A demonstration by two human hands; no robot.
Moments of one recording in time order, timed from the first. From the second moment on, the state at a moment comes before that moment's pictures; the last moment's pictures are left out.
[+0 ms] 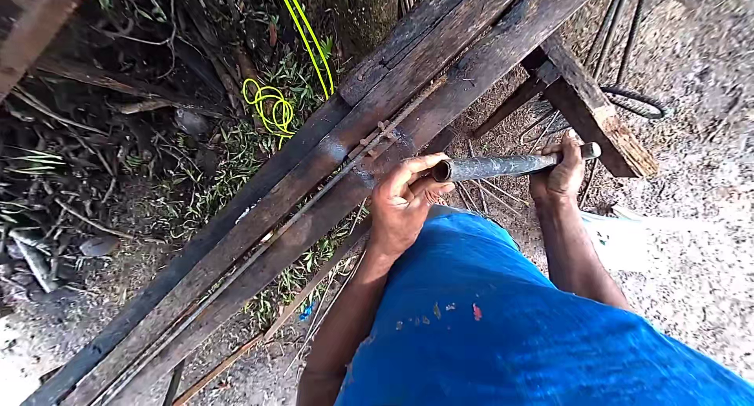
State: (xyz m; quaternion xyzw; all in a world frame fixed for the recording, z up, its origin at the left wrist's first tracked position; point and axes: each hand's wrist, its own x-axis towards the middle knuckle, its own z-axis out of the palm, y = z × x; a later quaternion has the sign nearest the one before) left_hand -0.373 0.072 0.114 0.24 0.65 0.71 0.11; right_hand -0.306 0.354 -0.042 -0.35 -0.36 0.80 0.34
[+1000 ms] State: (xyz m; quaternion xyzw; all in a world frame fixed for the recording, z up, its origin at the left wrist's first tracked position) left_hand -0.393 0.074 0.099 0.13 0.65 0.74 0.11; right_hand -0.259 0.410 0.048 -0.12 -0.67 0.73 -0.07
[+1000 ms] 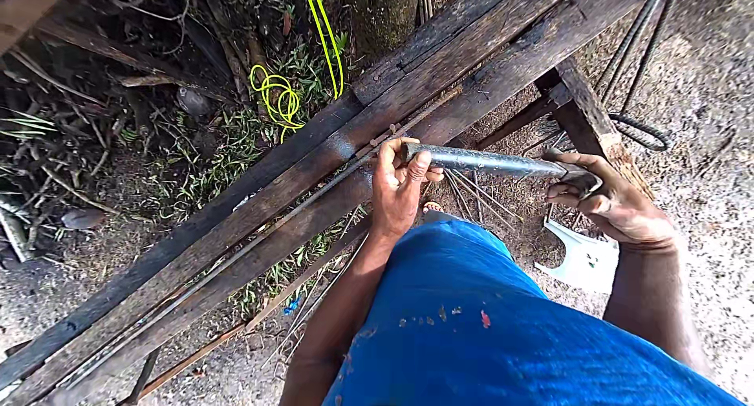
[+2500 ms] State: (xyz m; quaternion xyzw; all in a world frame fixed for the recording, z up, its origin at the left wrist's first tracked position) left_hand -0.424 -0.053 -0.005 -0.01 0.98 0.20 -0.02; right_hand -0.496 0.568 0.038 -0.23 -0.78 0.53 0.23
